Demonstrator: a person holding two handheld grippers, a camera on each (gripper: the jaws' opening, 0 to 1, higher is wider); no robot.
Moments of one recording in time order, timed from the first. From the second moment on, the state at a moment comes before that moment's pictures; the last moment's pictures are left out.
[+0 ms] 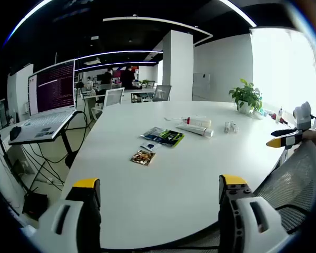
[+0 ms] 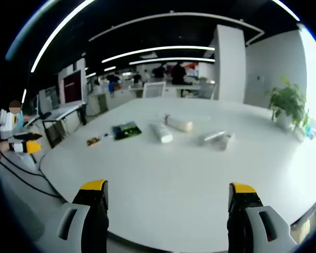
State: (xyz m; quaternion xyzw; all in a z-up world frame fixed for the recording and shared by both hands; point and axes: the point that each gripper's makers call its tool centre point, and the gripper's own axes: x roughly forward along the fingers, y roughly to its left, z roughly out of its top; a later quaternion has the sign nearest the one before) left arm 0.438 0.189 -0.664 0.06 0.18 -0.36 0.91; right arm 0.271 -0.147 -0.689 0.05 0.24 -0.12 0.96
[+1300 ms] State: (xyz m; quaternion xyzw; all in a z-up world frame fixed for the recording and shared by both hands) left arm 0.438 0.189 -0.665 0.06 0.19 -0.36 0.91; right arm 0.269 -0.147 -0.691 0.05 0.24 -0.12 0.96
